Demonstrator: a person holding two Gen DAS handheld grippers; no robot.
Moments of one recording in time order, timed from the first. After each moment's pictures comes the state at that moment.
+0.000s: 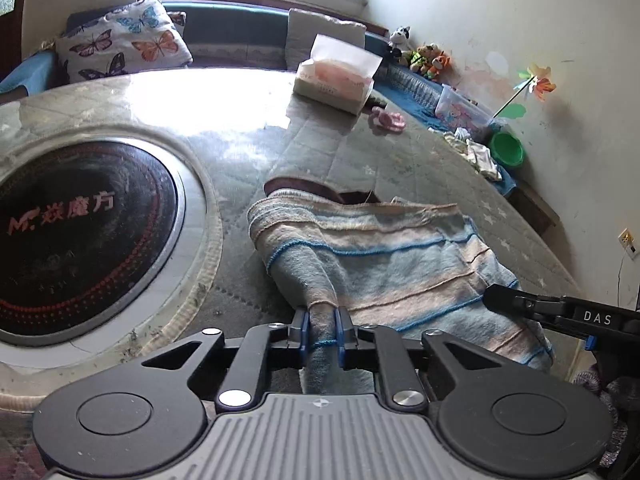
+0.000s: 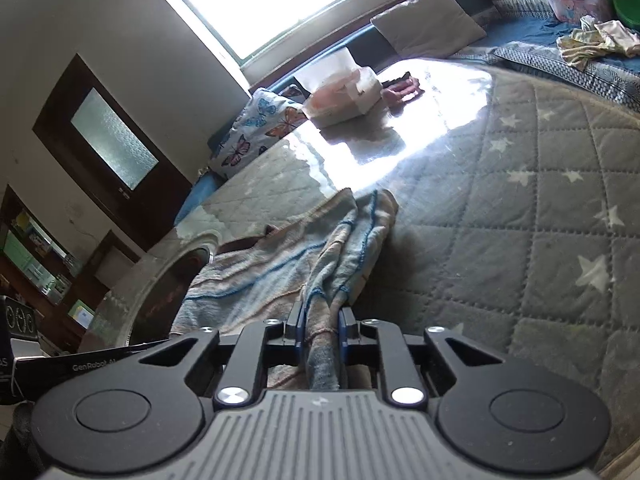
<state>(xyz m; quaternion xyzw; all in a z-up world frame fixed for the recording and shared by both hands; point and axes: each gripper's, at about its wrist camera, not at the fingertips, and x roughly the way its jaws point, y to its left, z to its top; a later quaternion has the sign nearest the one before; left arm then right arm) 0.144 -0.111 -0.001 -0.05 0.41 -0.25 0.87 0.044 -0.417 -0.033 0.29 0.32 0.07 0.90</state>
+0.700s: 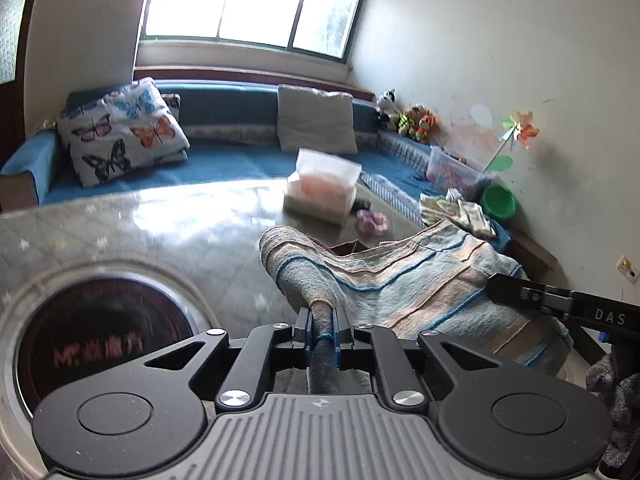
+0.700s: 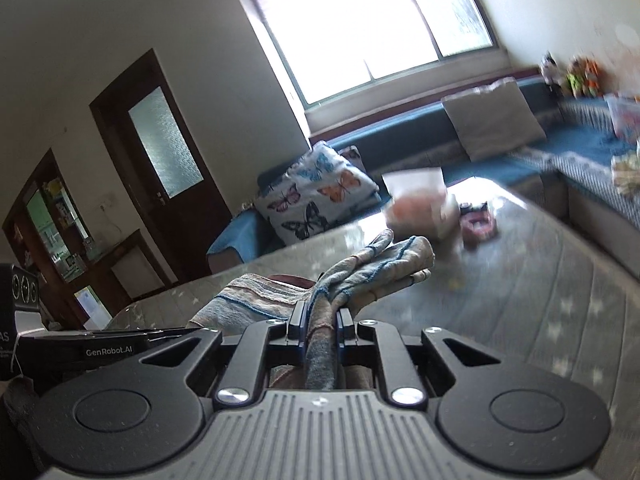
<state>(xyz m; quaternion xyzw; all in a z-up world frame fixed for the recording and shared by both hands) 0.168 -0.115 0.098 -0.04 0.31 -0.25 0.92 0.068 -0.391 0.083 0.18 0.23 0.11 0.95</state>
